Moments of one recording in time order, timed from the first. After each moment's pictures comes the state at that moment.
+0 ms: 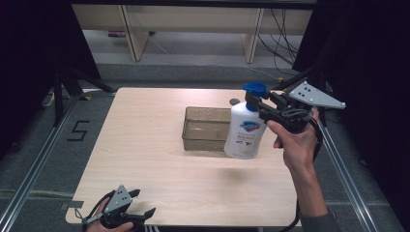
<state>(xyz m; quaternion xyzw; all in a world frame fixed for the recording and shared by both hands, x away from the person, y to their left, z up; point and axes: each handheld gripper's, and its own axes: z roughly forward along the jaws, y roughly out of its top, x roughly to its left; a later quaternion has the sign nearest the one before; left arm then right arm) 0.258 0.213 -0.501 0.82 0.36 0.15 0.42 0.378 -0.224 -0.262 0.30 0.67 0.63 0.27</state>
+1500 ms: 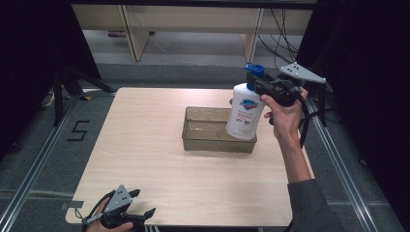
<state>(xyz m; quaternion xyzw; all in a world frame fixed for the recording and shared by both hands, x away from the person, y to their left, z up) 0.258 0.212 -0.501 0.82 0.36 0.15 0.42 0.461 -0.227 -0.276 0.37 0.65 0.60 0.29</state>
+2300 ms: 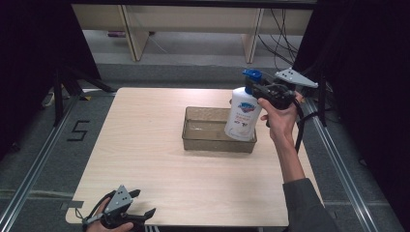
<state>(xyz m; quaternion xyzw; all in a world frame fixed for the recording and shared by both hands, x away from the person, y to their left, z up) 0.256 0.210 -0.502 0.81 0.37 0.14 0.44 0.473 -0.227 -0.300 0.38 0.65 0.59 0.28</state>
